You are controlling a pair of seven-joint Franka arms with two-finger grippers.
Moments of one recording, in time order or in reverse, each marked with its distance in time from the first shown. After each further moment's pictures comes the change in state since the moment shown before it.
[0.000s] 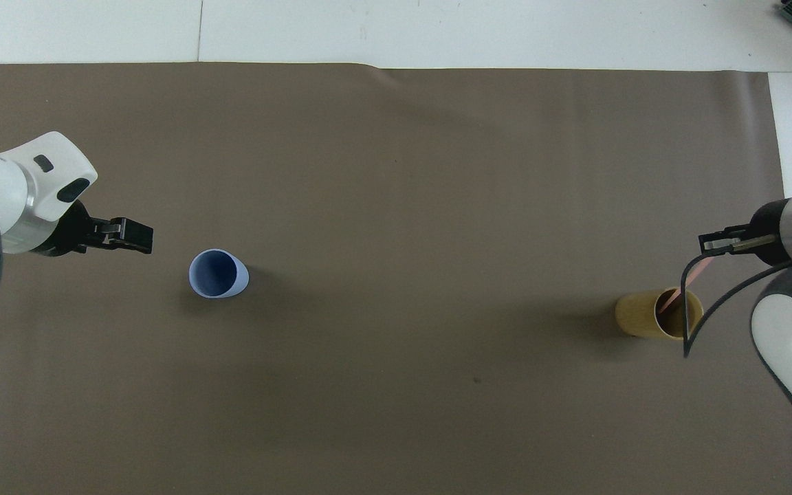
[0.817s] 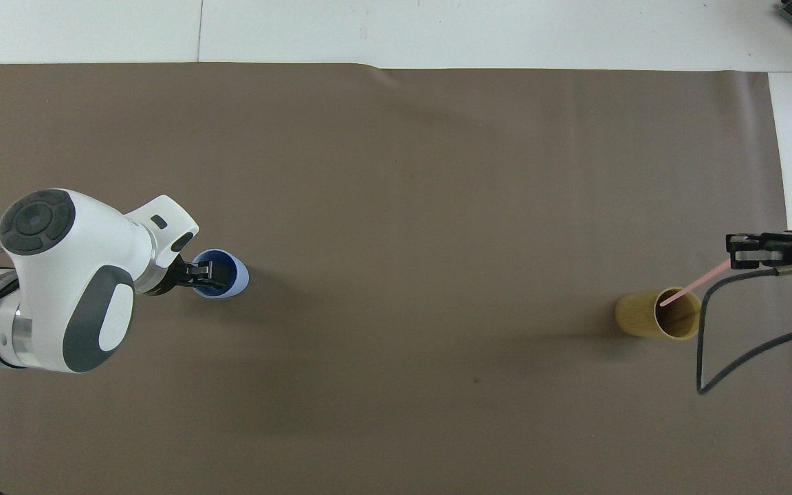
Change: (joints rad) left arm -0.105 0.017 -0.006 -0.272 -0.003 0.255 -0.121; right arm 0.004 -0.145 0.048 0.016 0.017 -0.031 0.115
